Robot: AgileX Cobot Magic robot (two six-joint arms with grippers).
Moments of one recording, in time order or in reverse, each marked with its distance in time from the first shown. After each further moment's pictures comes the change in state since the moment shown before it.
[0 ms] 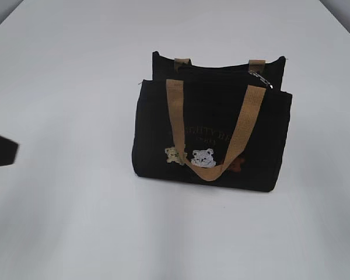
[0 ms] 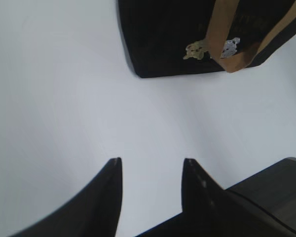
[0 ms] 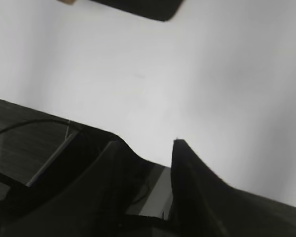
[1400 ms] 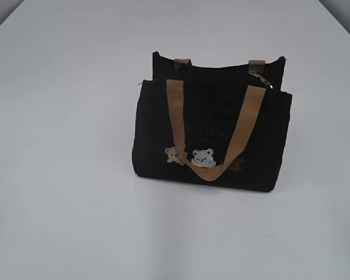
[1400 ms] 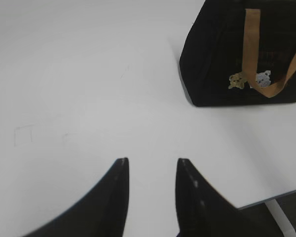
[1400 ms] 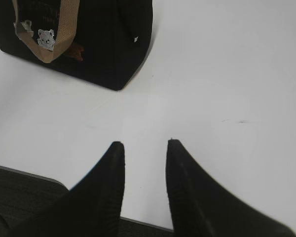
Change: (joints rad) left arm 0.045 -0.974 0.165 0.364 0.328 -0.230; right arm 0.002 -1.037 0.368 -0.144 -0.097 0.018
